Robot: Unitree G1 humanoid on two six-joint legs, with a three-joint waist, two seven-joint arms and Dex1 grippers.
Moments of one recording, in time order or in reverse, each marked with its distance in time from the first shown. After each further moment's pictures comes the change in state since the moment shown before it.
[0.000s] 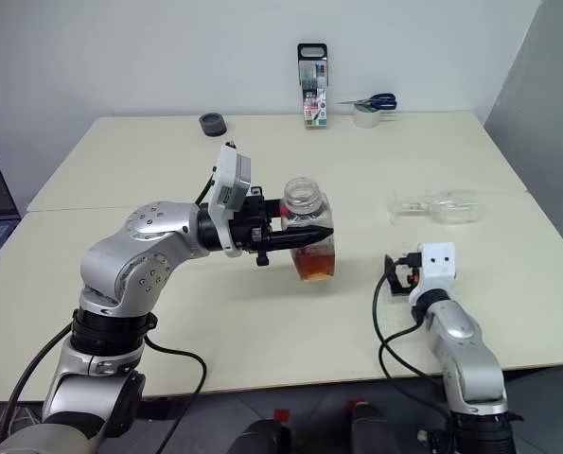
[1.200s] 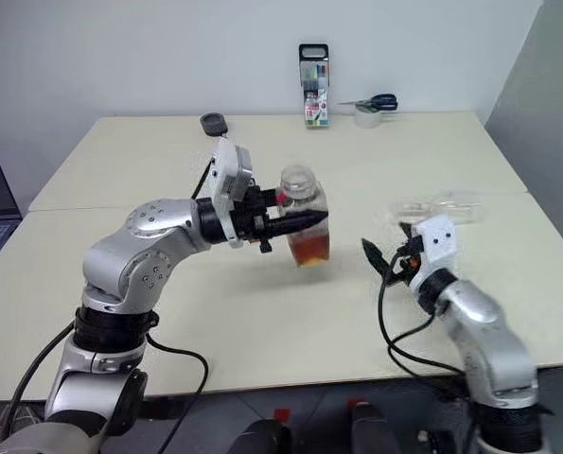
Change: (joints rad) left arm -0.034 -0.009 0.025 0.119 0.130 -0.051 0.207; right arm -0.135 -0.292 -0.019 -0.242 0.318 0.078 0.490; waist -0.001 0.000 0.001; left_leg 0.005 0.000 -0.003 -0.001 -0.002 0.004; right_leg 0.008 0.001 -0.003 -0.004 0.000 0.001
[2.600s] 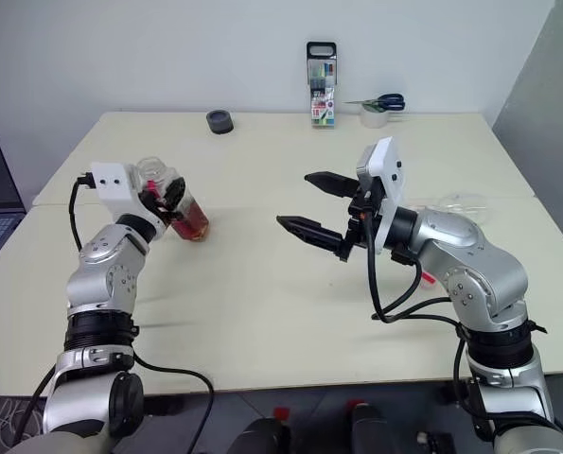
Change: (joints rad) left arm 0.093 -0.029 0.364 0.527 0.185 -0.373 0.453; right arm -0.394 0.071 0.133 0.178 0.150 0.082 0.119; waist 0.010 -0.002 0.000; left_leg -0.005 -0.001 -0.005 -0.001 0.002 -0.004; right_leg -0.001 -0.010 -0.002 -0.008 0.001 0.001
